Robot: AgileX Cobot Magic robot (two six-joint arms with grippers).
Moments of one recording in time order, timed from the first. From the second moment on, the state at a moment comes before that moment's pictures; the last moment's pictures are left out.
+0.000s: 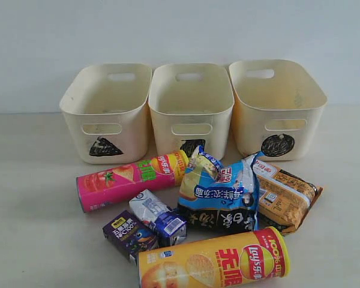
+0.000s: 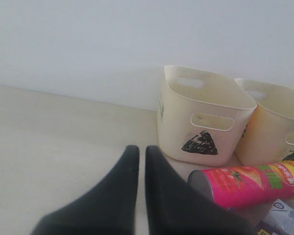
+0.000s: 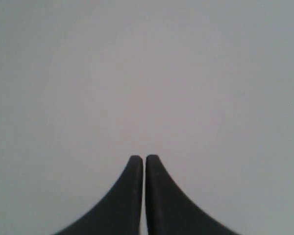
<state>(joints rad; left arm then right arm) -0.01 0.00 0.00 -0.03 0.15 -0.14 0.00 0.62 -0.72 -0.04 -0.24 0.56</state>
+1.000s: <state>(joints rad) -0.01 0.00 0.00 -0.03 0.15 -0.14 0.00 1.40 -1.17 0.68 1.15 -0.61</state>
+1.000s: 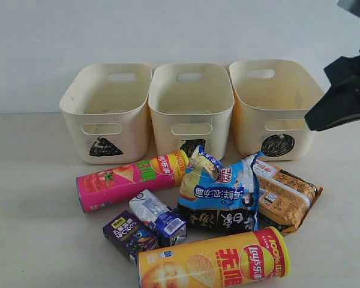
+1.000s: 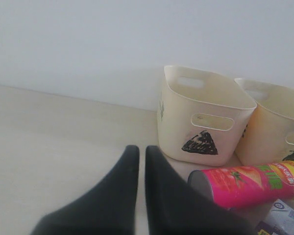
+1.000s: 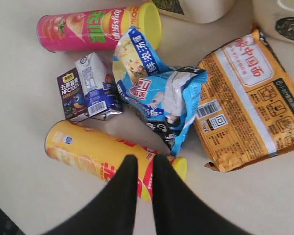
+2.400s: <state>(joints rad) -0.01 0.00 0.00 -0.03 0.15 -0.14 0.21 1.91 -1.10 1.07 0.72 -1.03</state>
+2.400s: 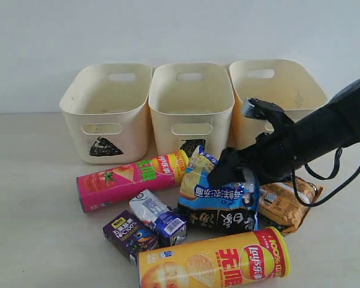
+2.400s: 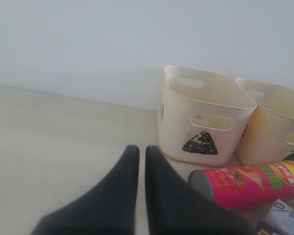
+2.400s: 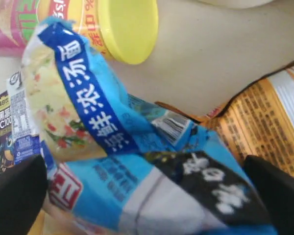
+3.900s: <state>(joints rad) -0.01 0.00 0.00 -0.03 0.15 -0.14 0.35 1.51 -1.09 0.78 0.46 -1.08</state>
